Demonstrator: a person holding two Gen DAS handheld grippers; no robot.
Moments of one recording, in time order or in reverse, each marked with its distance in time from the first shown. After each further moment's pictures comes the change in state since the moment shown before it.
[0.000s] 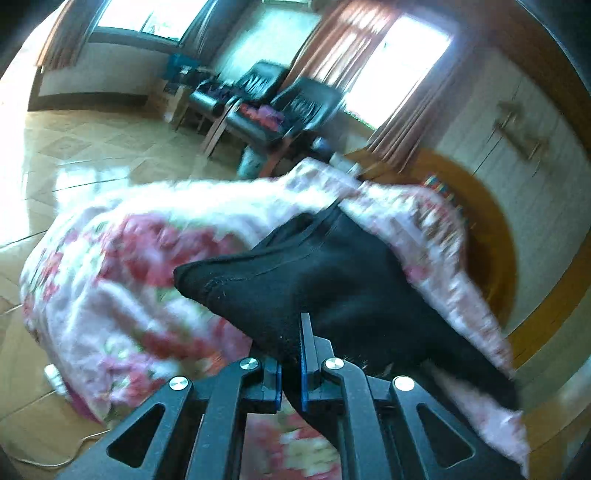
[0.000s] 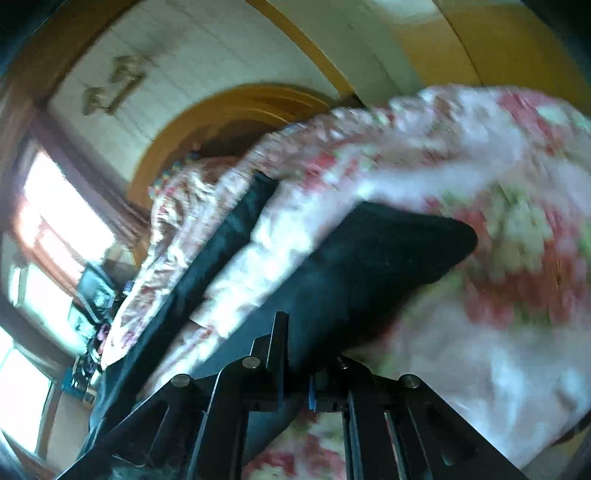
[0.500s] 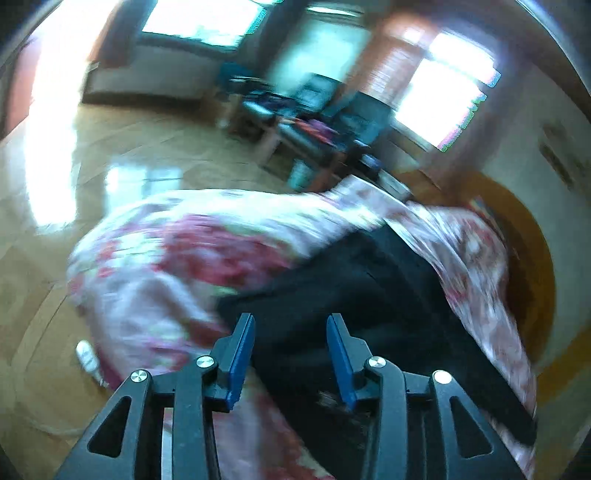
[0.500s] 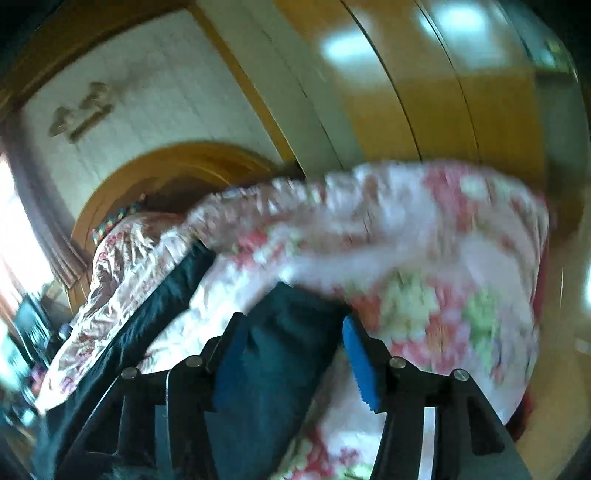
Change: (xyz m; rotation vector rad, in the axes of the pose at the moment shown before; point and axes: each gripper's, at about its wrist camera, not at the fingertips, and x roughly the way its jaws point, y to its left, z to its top) left arm -0.023 -0.017 -0.005 -0.072 -0.080 0.136; right arm -0.062 0.026 0.016 -0.156 -0.355 -0.219
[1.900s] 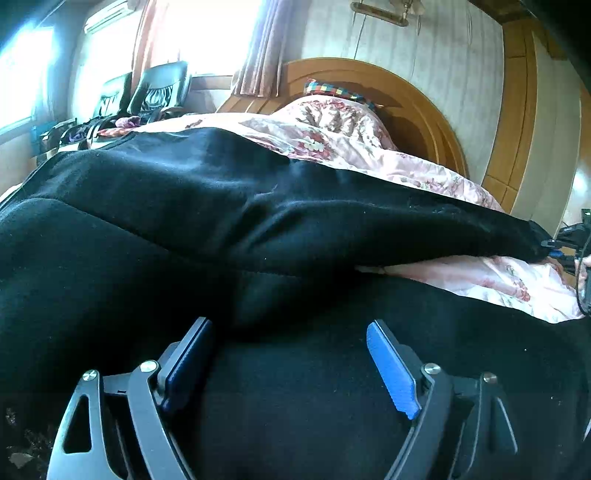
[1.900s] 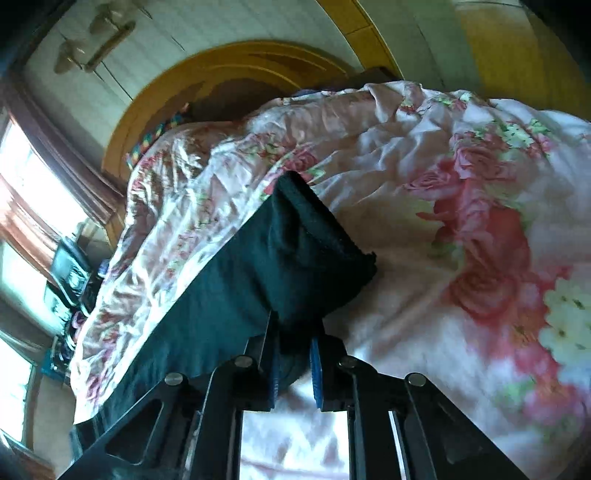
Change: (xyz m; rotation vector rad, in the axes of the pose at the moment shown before) left arm 0.121 -0.166 -0.127 0.618 0.124 -0.342; right arm 0.288 0.142 0.055 -0.002 0.417 0.246
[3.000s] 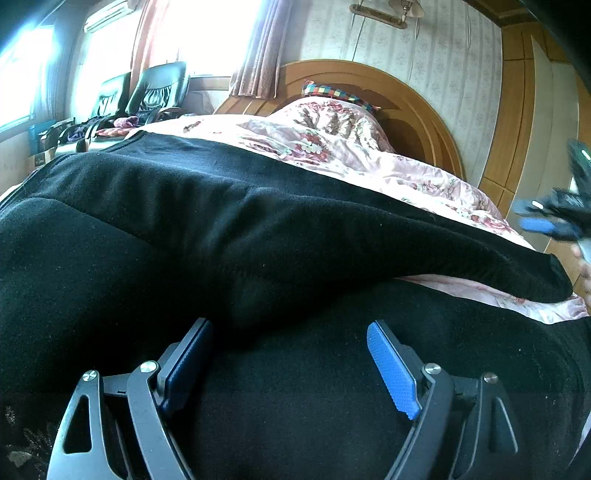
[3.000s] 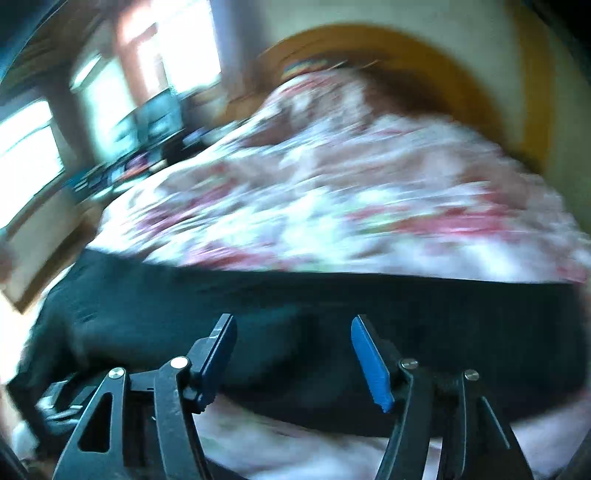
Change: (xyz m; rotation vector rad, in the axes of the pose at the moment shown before) left arm -0.002 0.000 0.000 -0.003 -0.003 -0.003; right arm 0.001 0.218 -0.136 -0.721 0.226 0.213
